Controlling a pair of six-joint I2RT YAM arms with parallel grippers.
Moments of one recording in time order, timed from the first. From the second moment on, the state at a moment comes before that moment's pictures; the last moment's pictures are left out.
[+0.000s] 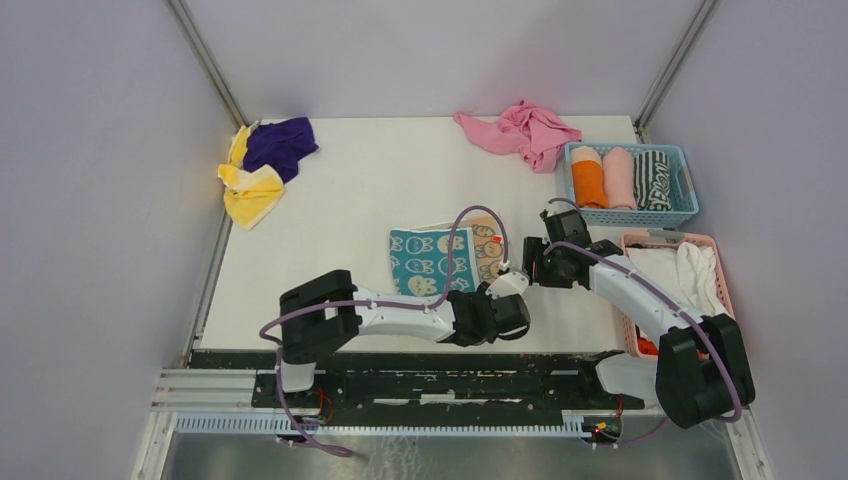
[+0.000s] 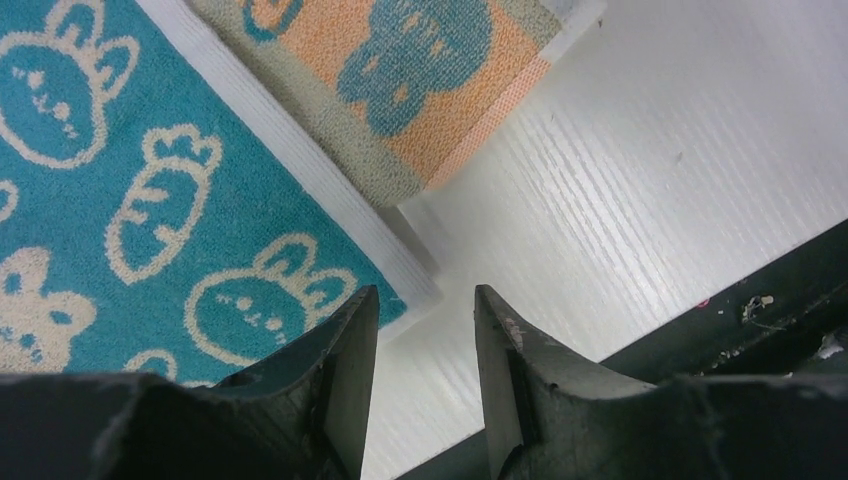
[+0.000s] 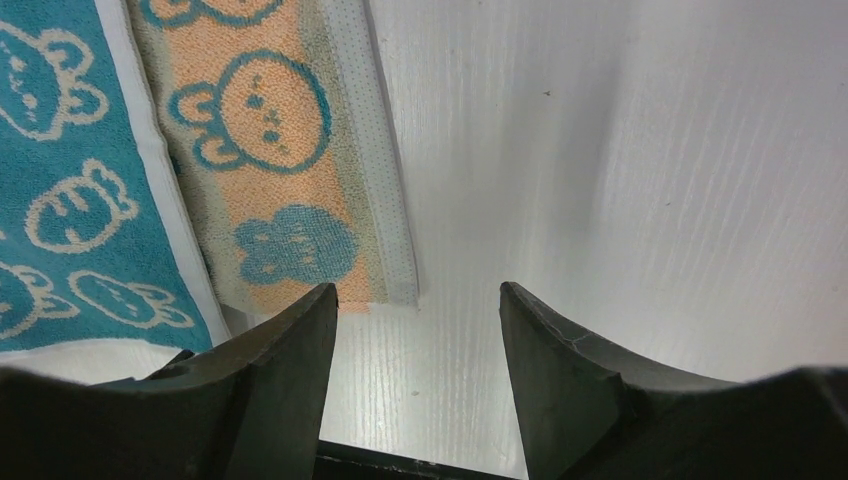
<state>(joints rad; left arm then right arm) -1.36 1.88 1.21 -0.37 -0.50 -0.57 0.32 1.23 0.69 -0.54 -0.04 0.38</state>
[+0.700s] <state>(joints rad) -1.31 1.96 1.28 -0.46 -0.47 -0.60 0.32 1.21 0.69 -0.55 -0.04 0.36</state>
